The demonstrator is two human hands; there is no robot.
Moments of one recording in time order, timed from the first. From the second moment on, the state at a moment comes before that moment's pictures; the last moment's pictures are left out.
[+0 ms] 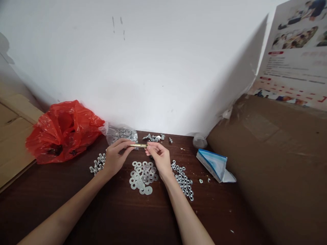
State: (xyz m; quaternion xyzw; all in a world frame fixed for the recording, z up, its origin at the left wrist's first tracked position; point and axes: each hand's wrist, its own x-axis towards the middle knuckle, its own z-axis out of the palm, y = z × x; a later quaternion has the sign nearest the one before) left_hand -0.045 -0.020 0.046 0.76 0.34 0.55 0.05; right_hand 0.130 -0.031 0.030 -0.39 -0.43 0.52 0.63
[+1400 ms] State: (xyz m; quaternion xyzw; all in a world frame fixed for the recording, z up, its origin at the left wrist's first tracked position) left_hand -0.048 -0.018 0.043 0.77 0.37 0.52 0.08; right_hand 0.134 -0.032 0.031 -0.39 -0.45 0.48 0.64
